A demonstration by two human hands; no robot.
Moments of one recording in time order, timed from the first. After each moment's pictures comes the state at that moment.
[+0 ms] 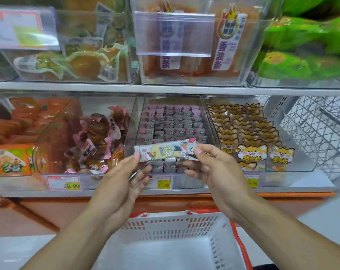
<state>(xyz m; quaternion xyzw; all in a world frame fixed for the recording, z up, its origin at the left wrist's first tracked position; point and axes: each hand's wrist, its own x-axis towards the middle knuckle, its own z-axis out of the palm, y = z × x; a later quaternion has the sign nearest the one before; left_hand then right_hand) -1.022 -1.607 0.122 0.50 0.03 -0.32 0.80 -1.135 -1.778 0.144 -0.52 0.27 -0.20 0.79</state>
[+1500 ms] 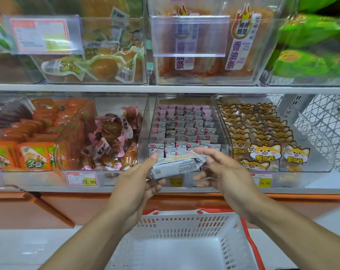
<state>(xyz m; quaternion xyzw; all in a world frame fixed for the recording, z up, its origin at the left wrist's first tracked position) -1.036 -1.600 0.130 0.58 0.00 -0.32 0.74 -1.143 -1.782 0.128 -0.64 0.20 -0.12 0.73</state>
